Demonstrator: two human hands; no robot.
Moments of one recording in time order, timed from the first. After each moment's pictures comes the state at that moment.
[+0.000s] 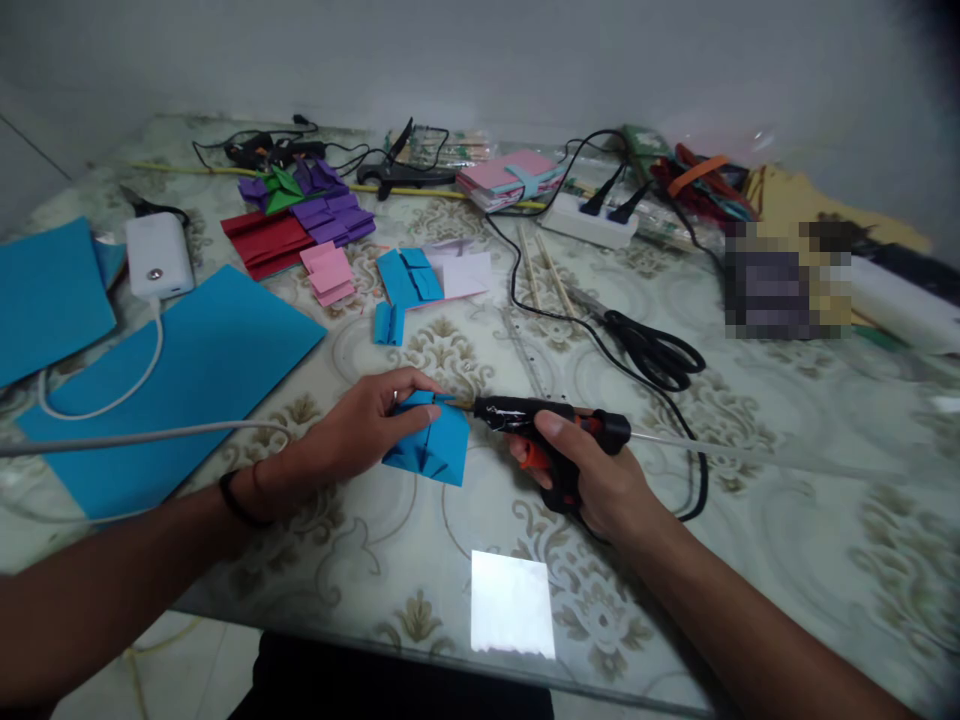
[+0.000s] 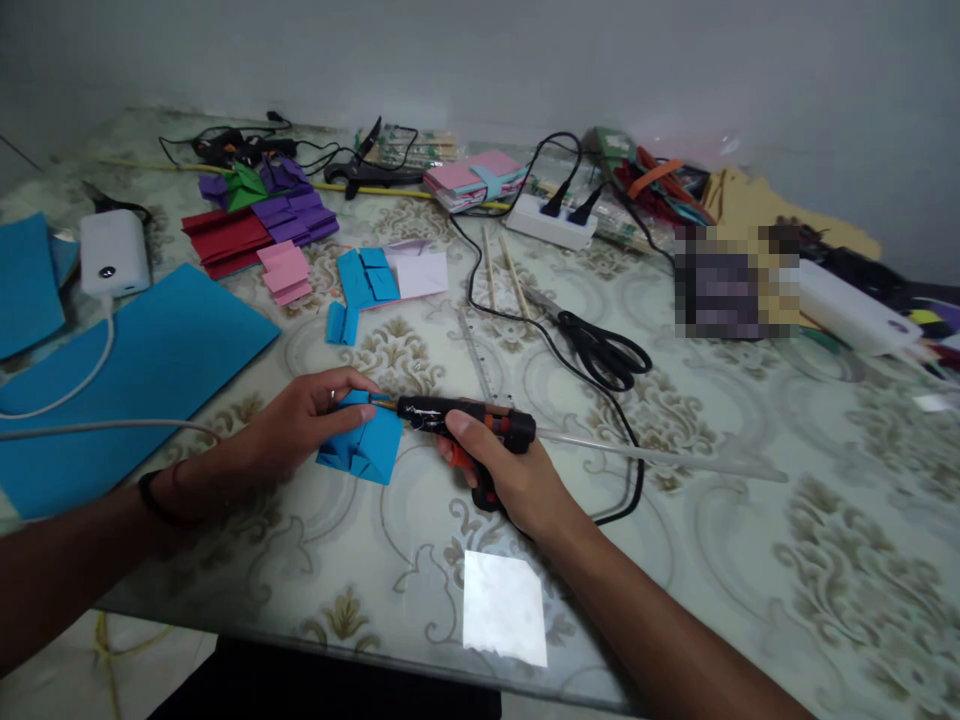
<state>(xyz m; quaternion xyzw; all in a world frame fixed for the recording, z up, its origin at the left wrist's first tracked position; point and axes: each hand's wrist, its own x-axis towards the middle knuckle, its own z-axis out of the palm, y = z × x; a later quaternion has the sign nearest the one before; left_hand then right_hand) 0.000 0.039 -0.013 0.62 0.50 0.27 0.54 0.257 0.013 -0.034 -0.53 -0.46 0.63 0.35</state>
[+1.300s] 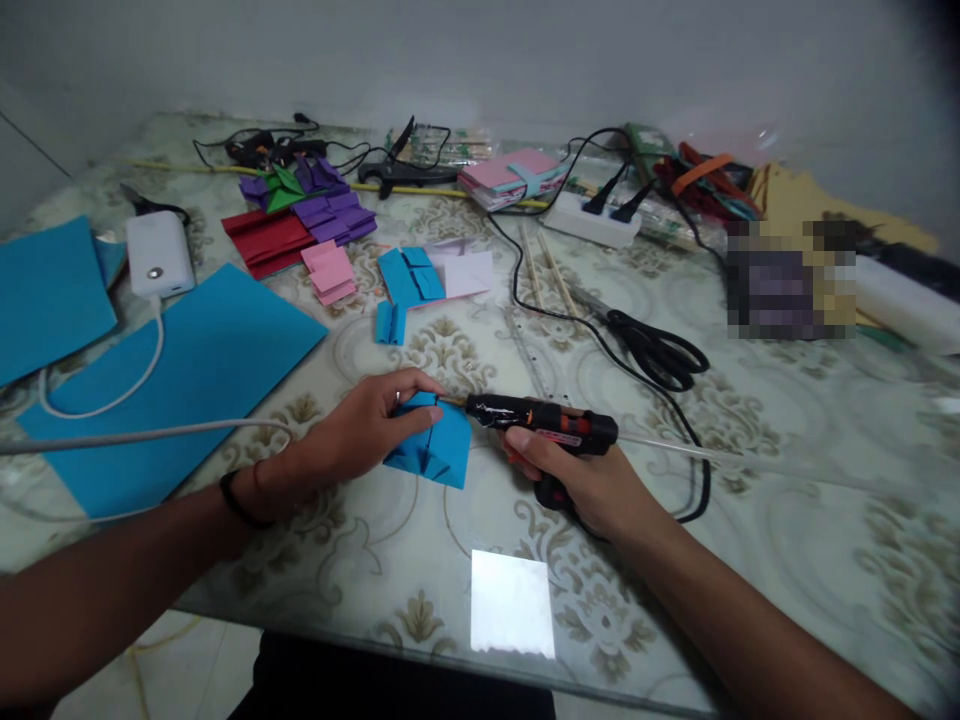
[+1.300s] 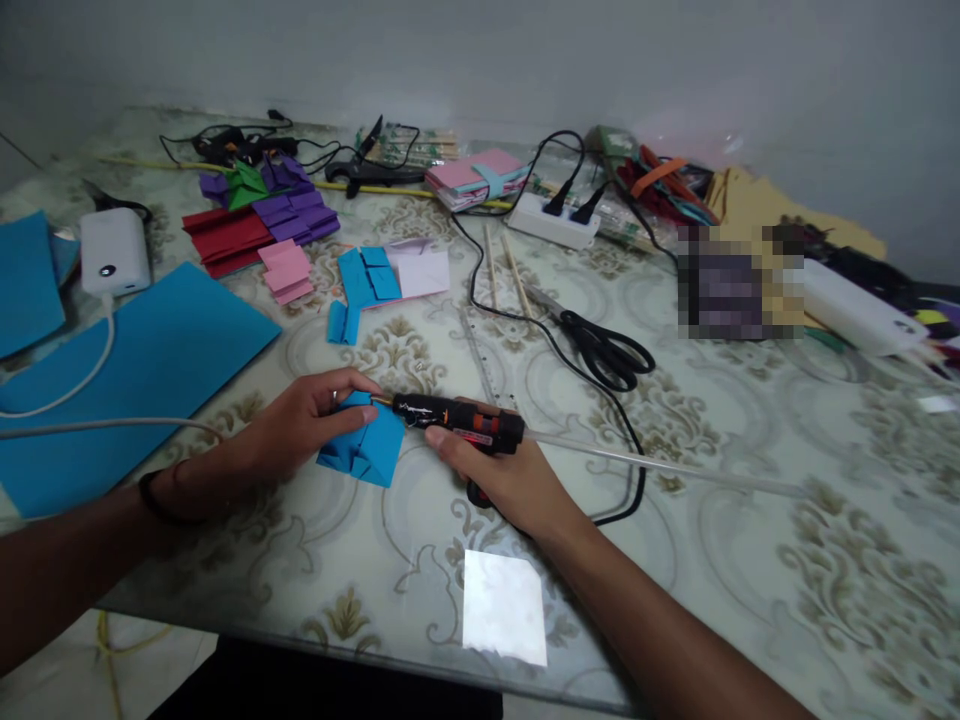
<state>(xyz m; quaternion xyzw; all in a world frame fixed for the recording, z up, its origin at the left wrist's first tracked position) 0.001 0.037 -0.011 0.62 0.50 0.28 0.54 0.248 0.013 -0.018 -0.55 -0.51 0.59 0.30</state>
